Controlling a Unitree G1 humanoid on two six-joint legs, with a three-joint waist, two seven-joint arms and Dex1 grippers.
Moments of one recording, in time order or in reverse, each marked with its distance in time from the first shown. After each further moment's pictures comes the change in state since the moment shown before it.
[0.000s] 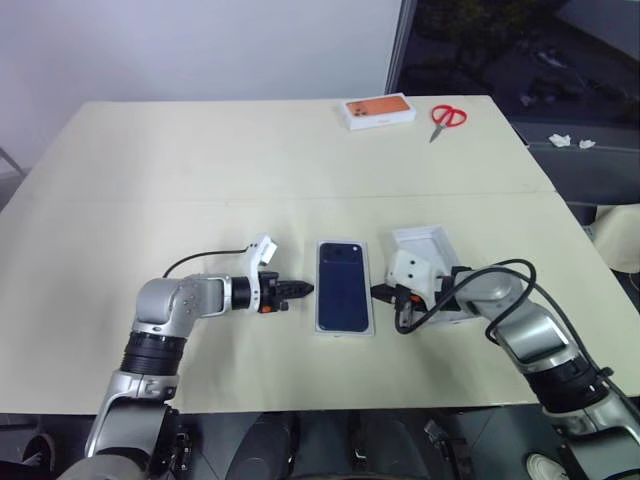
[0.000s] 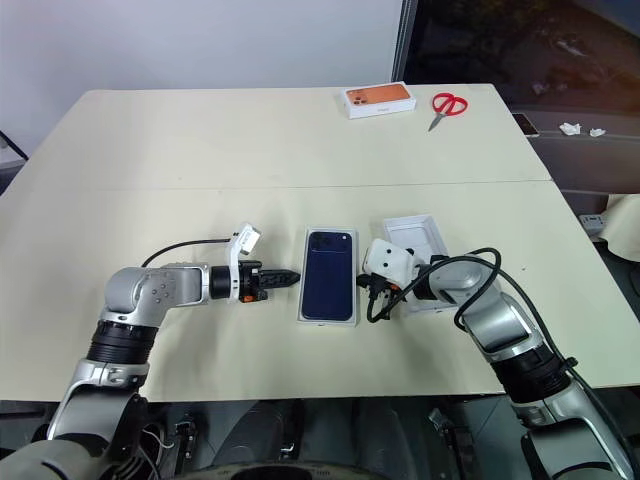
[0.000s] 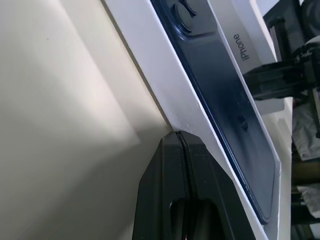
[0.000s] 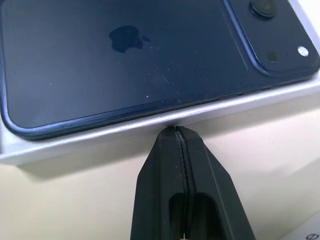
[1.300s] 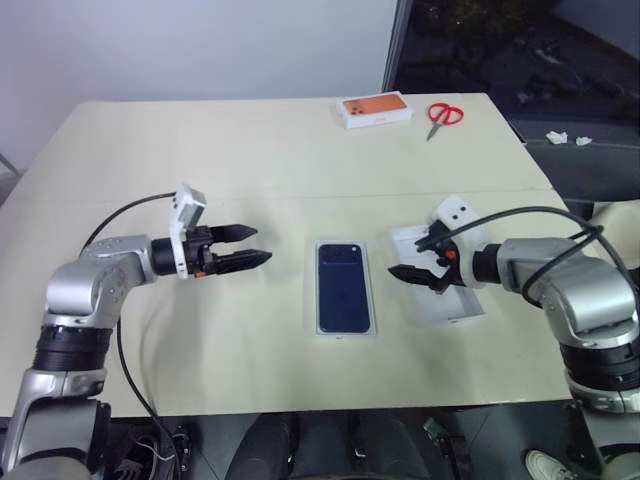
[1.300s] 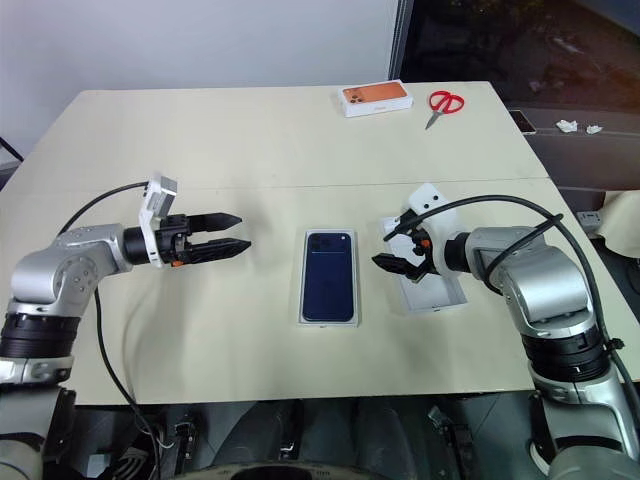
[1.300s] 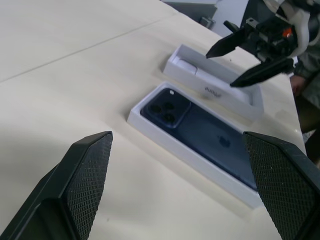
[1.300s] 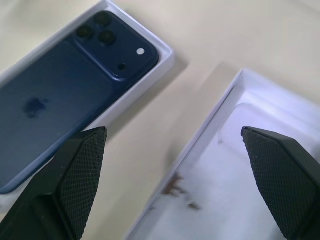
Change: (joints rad) left arm 0.023 0.333 0.081 -0.010 0.045 -0.491 -0.405; right arm -0.161 0.001 -0.282 -0.250 0.308 0.885 -0.266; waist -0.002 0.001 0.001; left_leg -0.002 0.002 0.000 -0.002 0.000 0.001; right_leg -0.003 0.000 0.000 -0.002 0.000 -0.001
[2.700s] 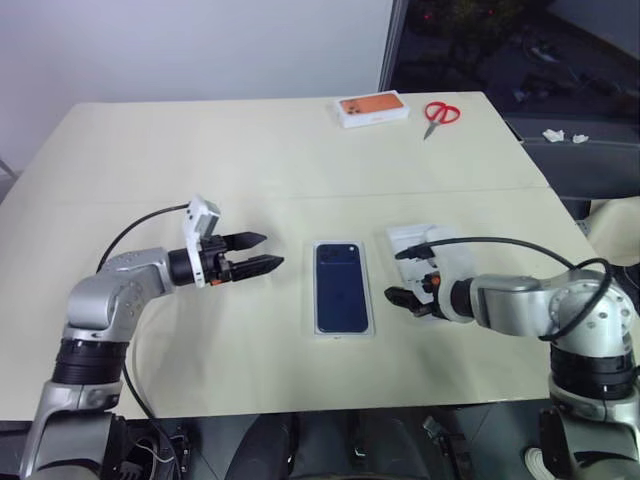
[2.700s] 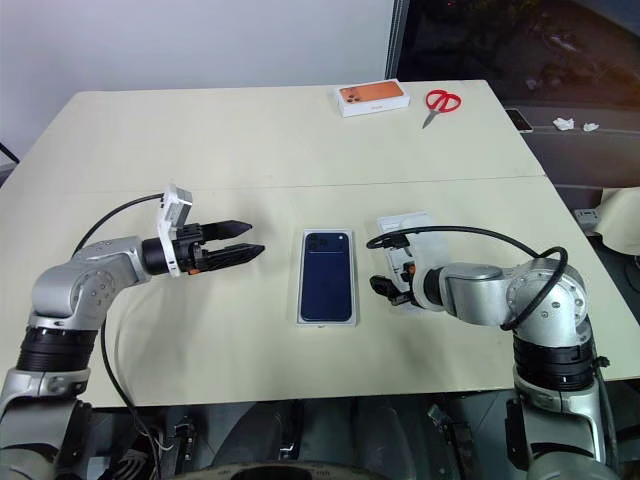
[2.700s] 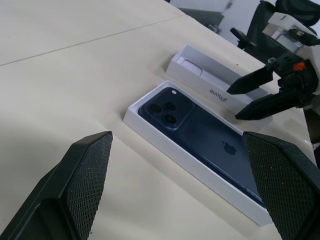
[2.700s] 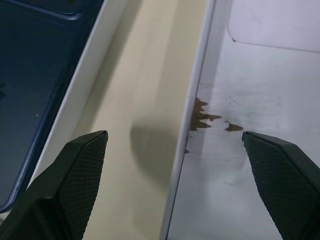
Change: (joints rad) left arm 0.047 -0.074 0.003 -0.076 -0.021 0.036 0.124; right arm 0.065 0.110 -0.143 0.066 1.070 0.248 -1.350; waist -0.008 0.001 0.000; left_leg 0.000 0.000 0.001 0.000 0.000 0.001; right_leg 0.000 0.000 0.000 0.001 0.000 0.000
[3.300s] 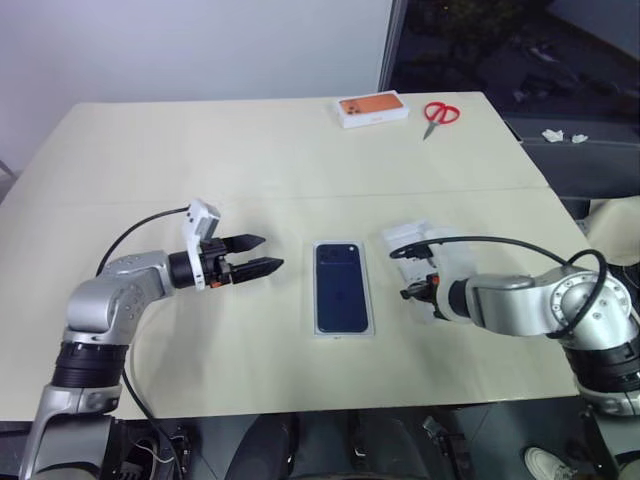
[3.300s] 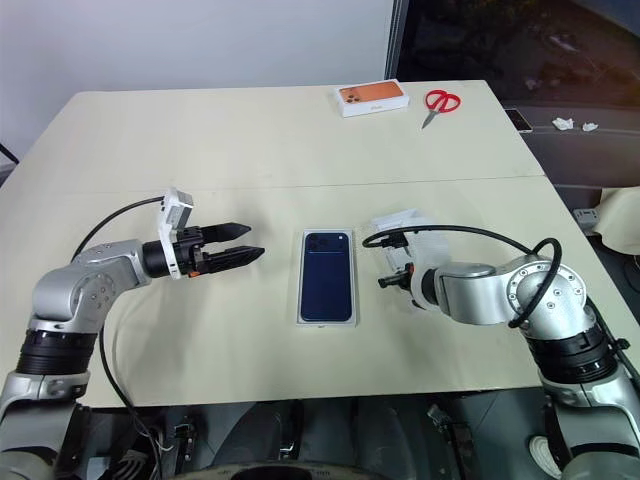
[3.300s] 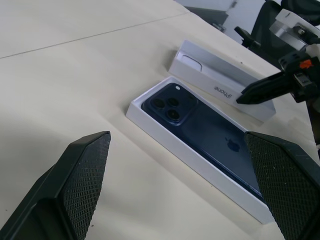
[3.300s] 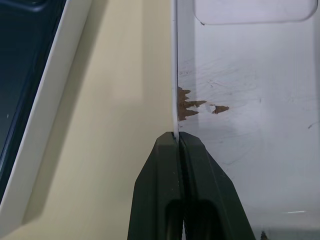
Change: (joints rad) left arm 0.009 0.000 0.001 0.000 -0.001 0.004 0.017; right arm -0.039 -0.226 0.266 0.044 0.320 -0.304 -0.274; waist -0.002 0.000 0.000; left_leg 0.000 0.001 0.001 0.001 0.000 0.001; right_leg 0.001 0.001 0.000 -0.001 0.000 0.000
